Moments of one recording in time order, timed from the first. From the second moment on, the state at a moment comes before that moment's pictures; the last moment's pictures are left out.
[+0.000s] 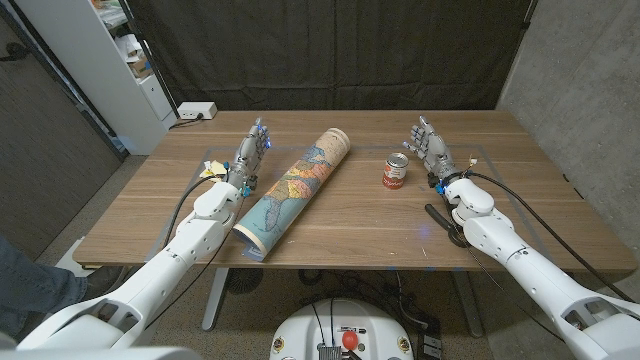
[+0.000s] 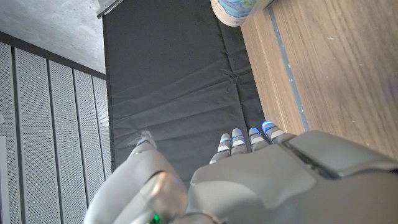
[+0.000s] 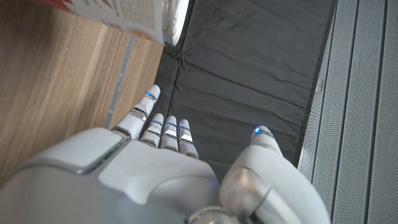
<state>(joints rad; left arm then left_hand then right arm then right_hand) 0.84 0.51 0.37 -1.29 -0.65 -0.29 -0.03 0.28 -0.09 0.23 0.10 0.23 -0.07 0.09 0.19 0.17 -0.08 0.07 0.20 0.25 -0.13 0.08 0.19 0.18 -0.14 0.00 0.25 0.17 -0.84 -0.51 -0.37 -1.31 0.64 0.28 0.01 0.25 -0.07 0.23 0.00 0.27 0.09 0.09 0.20 0.18 0.07 0.09 0.19 0.18 0.04 0.03 0.19 0.29 0.36 -0.02 0.23 0.17</state>
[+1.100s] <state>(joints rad) 0.86 0.56 0.36 -1.34 -0.62 -0.26 -0.01 0.31 -0.07 0.24 0.09 0.23 -0.06 0.10 0.19 0.17 -0.09 0.08 0.20 0.24 -0.14 0.09 0.19 0.18 -0.16 0.02 0.23 0.17 -0.84 -0.49 -0.38 -1.32 0.63 0.28 -0.02 0.25 -0.07 0.23 0.00 0.27 0.09 0.09 0.20 0.18 0.08 0.09 0.19 0.18 0.04 0.03 0.19 0.28 0.36 -0.02 0.22 0.17</state>
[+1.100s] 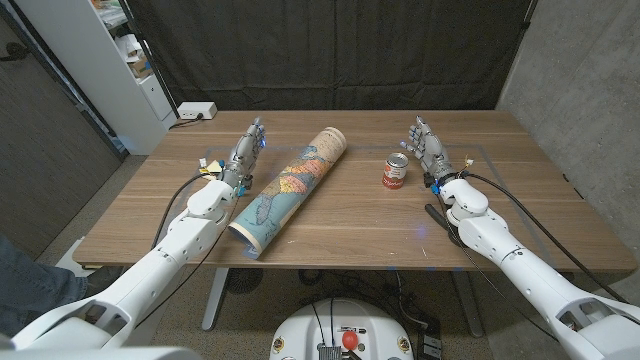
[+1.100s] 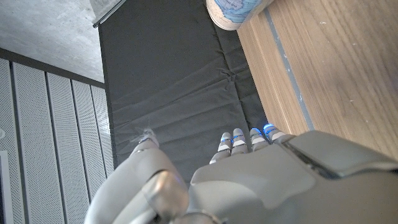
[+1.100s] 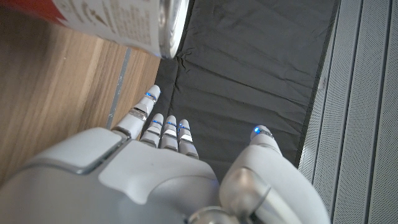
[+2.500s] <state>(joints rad) 0.95 0.67 0.34 -1.54 -0.57 -0.22 0.06 0.34 -0.06 0.25 0.06 0.22 -0.06 0.10 0.19 0.18 -0.08 0.09 0.21 0.22 -0.13 0.10 0.19 0.18 -0.15 0.04 0.22 0.17 -0.82 -0.48 -0.38 -1.30 0.63 0.29 -0.02 0.26 -0.06 0.23 0.00 0.28 0.10 0.09 0.20 0.18 0.08 0.09 0.19 0.18 0.04 0.04 0.20 0.27 0.35 -0.01 0.21 0.17</state>
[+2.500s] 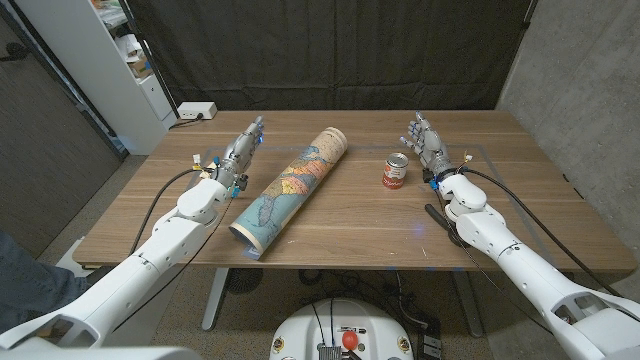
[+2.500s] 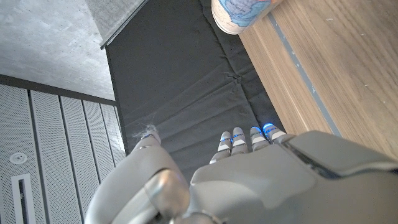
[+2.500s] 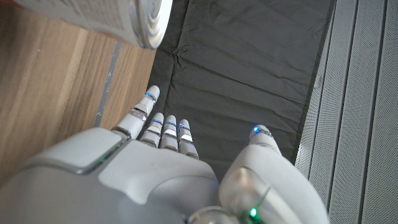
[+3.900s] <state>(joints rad) 1.06 0.76 0.30 -1.79 -0.42 -0.15 0.19 0.39 -0.05 0.27 0.02 0.21 -0.05 0.11 0.19 0.18 -0.06 0.11 0.21 0.21 -0.12 0.12 0.19 0.18 -0.15 0.07 0.21 0.17 -0.81 -0.47 -0.36 -1.27 0.65 0.32 0.00 0.26 -0.06 0.23 0.00 0.28 0.11 0.09 0.20 0.18 0.09 0.09 0.19 0.18 0.05 0.03 0.20 0.26 0.35 -0.01 0.20 0.17</state>
